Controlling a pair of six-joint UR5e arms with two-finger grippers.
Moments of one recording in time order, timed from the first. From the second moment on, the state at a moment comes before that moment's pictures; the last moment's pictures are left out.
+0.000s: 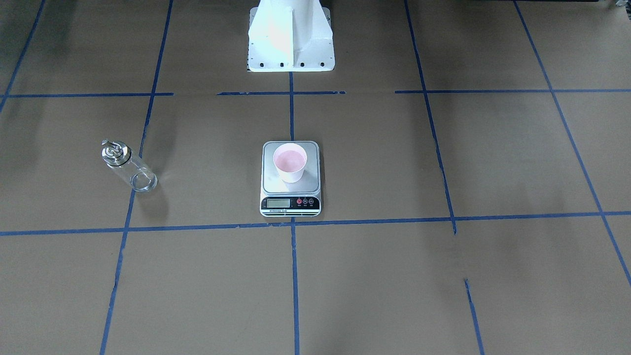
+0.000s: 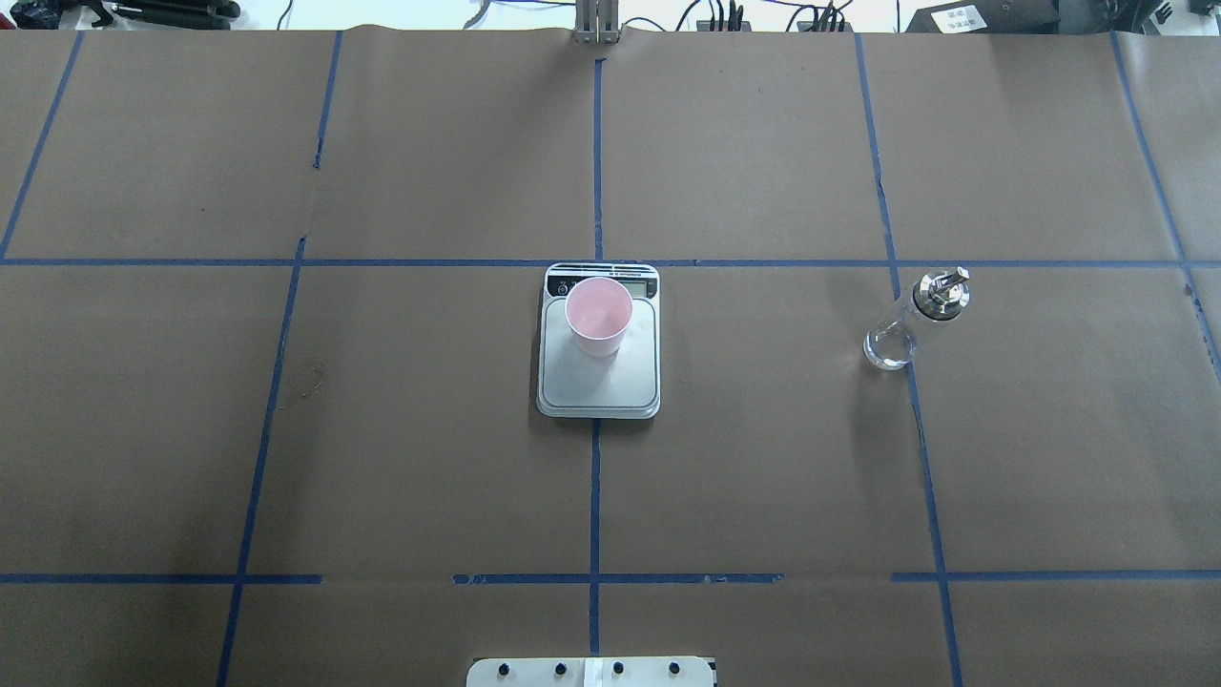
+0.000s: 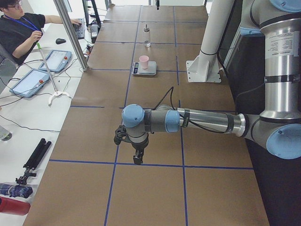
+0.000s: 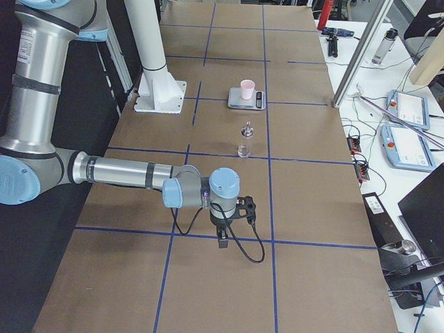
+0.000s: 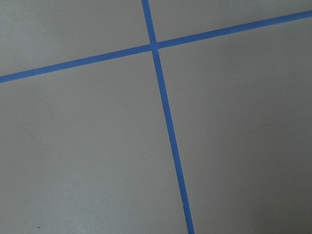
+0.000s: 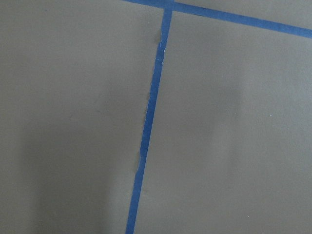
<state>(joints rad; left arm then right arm) -1.53 -1.46 -1.77 -1.43 -2.33 0.20 1.44 -1.82 1.72 -1.40 2.27 -0.02</state>
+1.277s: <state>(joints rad) -1.53 -1.47 -1.73 -1.44 -2.34 0.21 1.45 -1.83 1.69 -1.40 2.27 -0.02</state>
